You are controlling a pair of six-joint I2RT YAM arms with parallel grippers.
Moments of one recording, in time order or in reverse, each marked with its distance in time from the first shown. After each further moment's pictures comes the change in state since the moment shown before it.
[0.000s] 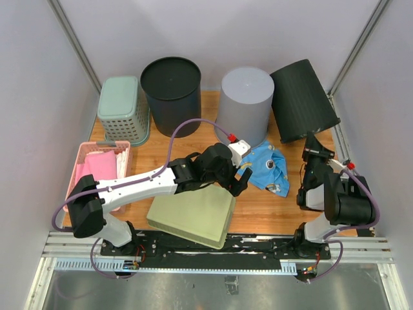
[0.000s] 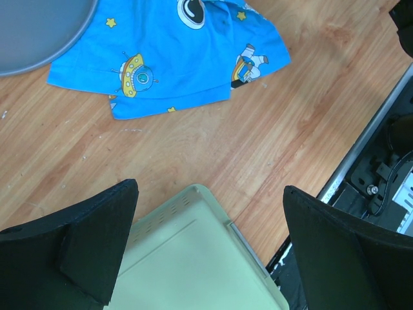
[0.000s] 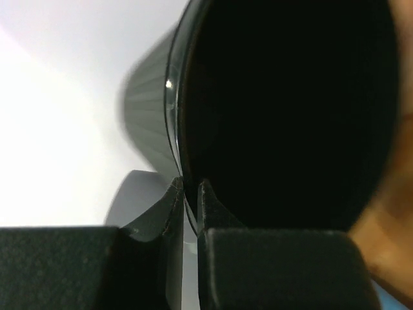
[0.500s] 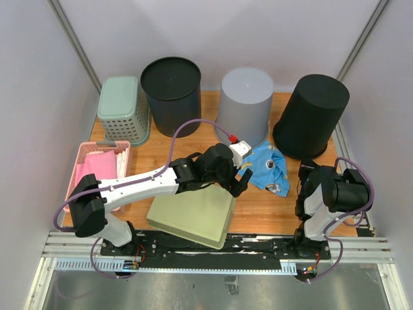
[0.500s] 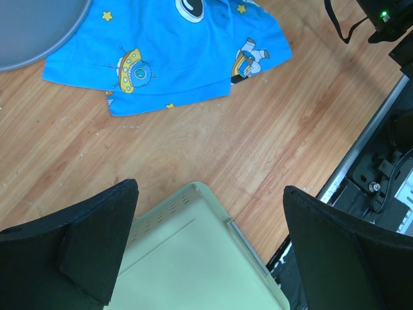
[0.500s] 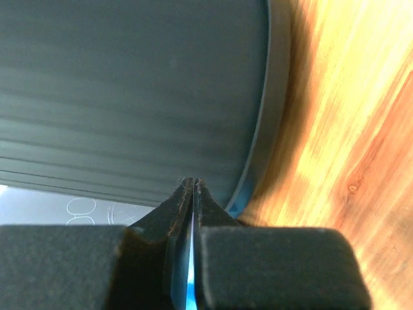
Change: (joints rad) left arm 0.000 0.013 0.003 -0.006 0.008 0.000; right arm -0.009 0.098 -0.168 -0.040 0.072 0.006
